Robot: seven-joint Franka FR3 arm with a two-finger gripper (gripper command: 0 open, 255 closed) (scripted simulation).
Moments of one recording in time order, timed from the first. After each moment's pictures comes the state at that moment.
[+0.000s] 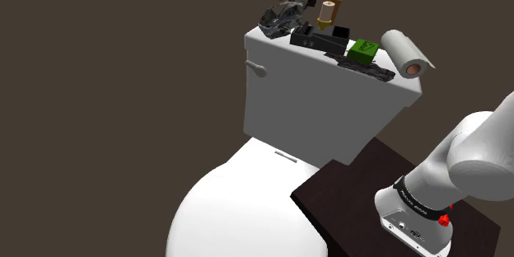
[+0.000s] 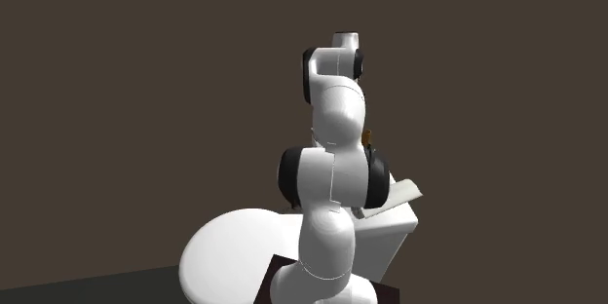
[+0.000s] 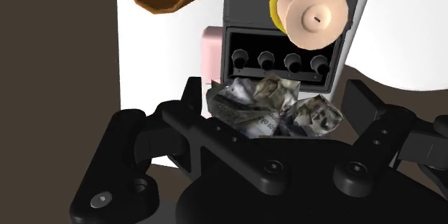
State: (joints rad) arm 0.13 -0.04 -0.01 -1.55 -0.06 1.49 -0.47
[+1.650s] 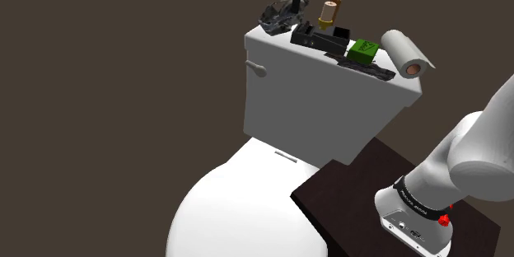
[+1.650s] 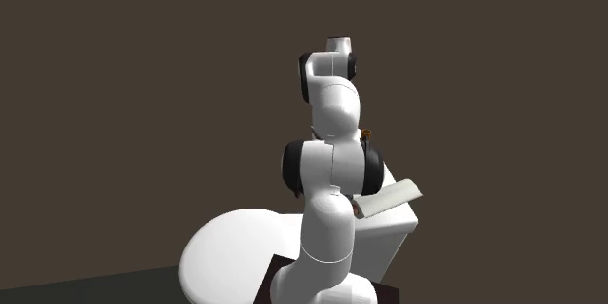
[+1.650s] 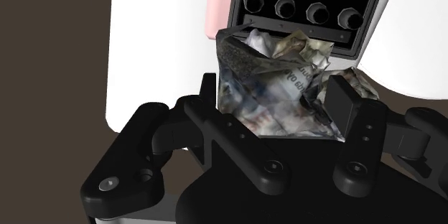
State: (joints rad) arm 0.14 0.10 0.00 -1.44 -0.08 1.51 -0.52
